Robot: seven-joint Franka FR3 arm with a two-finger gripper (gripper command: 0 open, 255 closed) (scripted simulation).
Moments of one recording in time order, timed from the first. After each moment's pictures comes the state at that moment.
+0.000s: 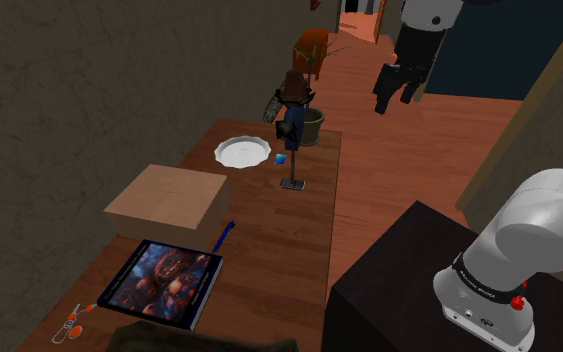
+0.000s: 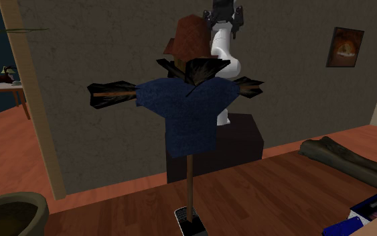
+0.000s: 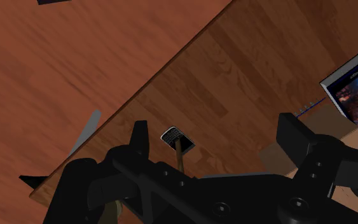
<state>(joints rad) -0.02 -0.78 0.07 -2.35 0.05 1.65 0.13</state>
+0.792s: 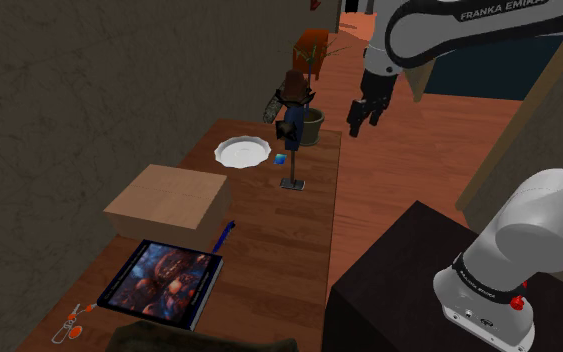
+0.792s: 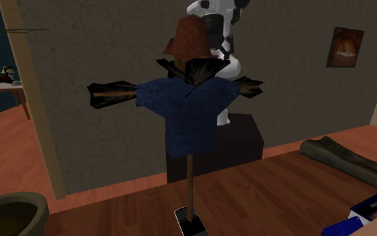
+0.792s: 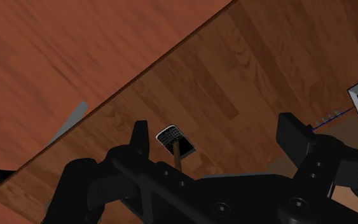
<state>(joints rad) -0.01 -0.54 0.01 -2.45 0.02 1.97 -0.02</state>
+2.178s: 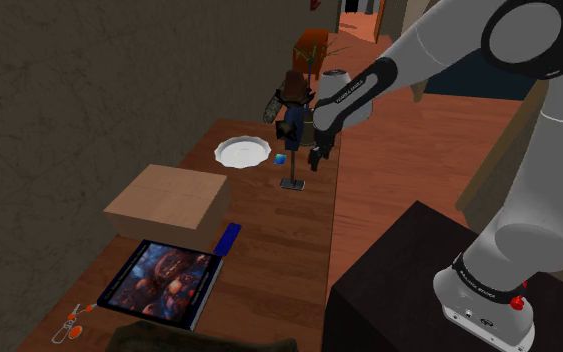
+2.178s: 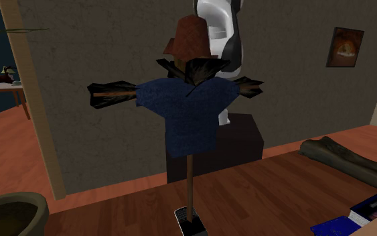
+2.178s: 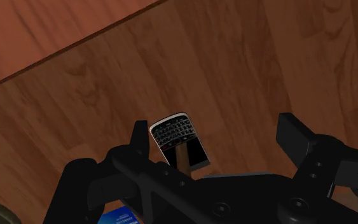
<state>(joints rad) -0.02 0.25 -0.04 -2.20 0.05 2.48 -0.32</state>
